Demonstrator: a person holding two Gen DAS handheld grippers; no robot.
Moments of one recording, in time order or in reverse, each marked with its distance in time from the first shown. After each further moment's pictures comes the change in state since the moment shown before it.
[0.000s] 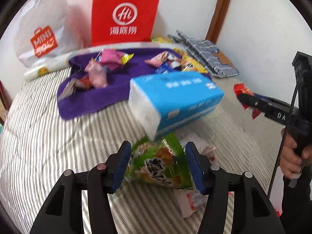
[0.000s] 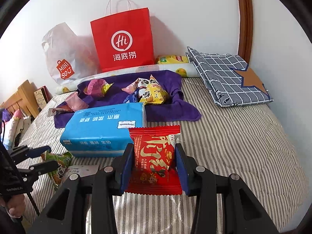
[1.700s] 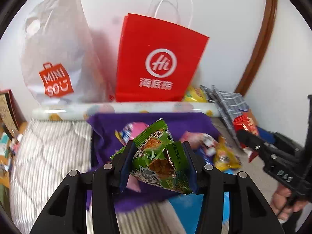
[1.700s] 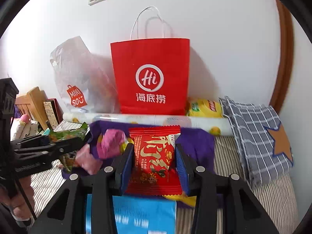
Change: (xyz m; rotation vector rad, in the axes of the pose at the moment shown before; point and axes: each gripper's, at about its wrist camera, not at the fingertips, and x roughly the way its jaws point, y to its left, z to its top) left arm 0.020 0.059 0.160 -0.166 -0.197 0.126; right arm 0.067 0.055 0.139 -0.150 -0.125 0.102
